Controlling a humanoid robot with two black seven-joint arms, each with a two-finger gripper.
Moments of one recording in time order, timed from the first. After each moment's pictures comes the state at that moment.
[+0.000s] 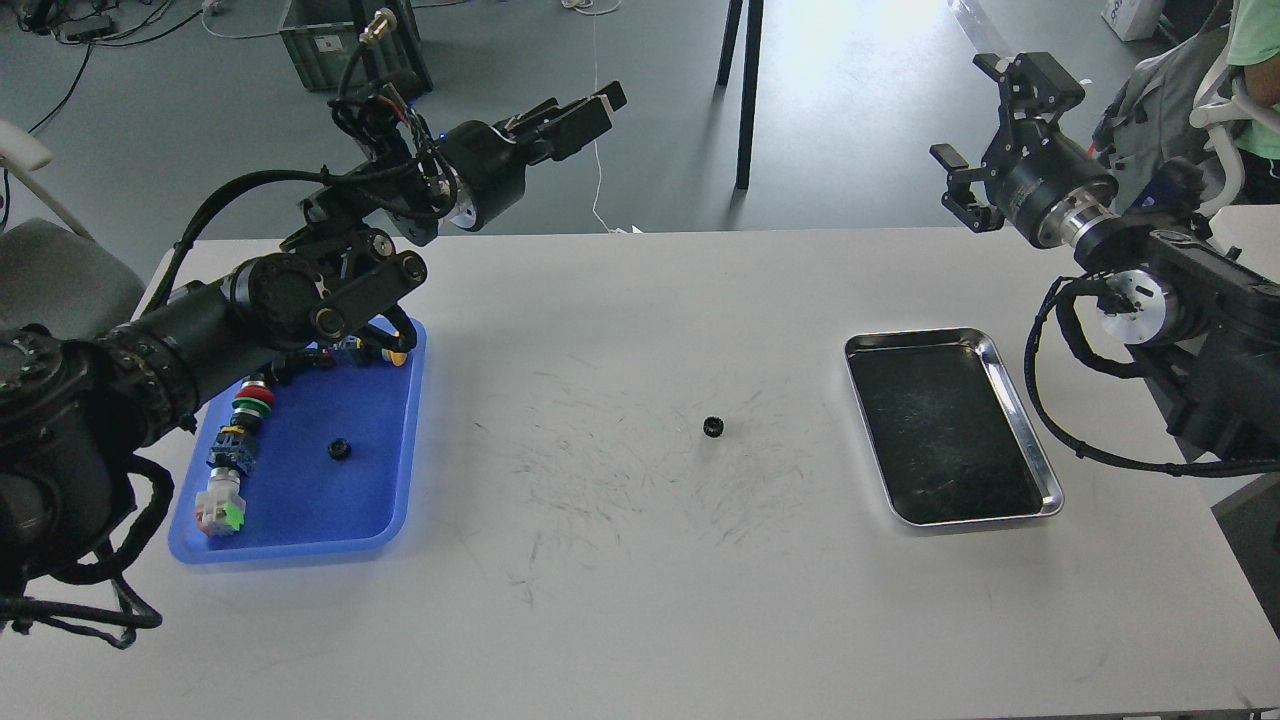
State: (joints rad) left arm -1.17 0.19 -0.15 -0.49 0.89 0.10 -0.49; right arm 1.05 -0.42 0.23 0.54 -0.01 0.33 0.35
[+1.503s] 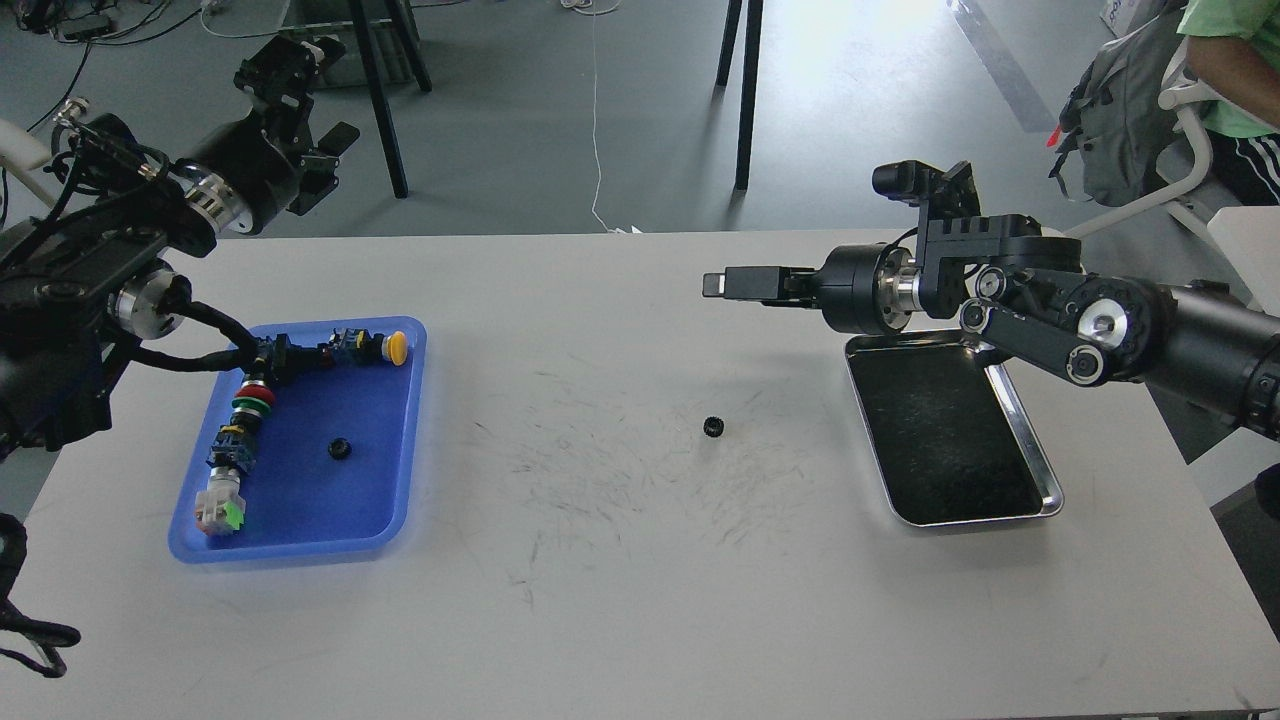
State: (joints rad) left arm -1.04 0.40 -0.28 -0.42 0.30 -0.40 -0.49; right arm 1.24 -0.32 -0.18 0.80 -1.05 0.31 0.41
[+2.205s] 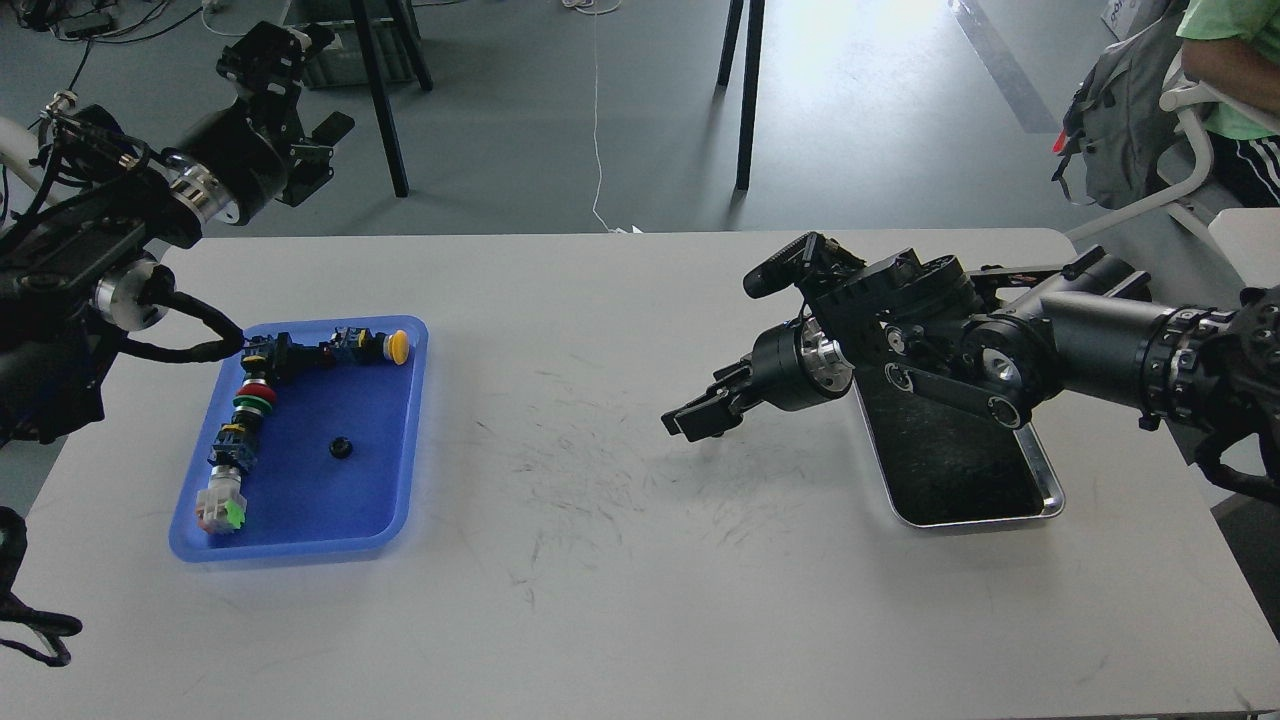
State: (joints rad) left arm -1.05 0.40 -0.30 -0.38 0.28 -0.47 -0.49; right arm 1.34 -0.14 -0.49 0.79 -1.28 0.30 0.49
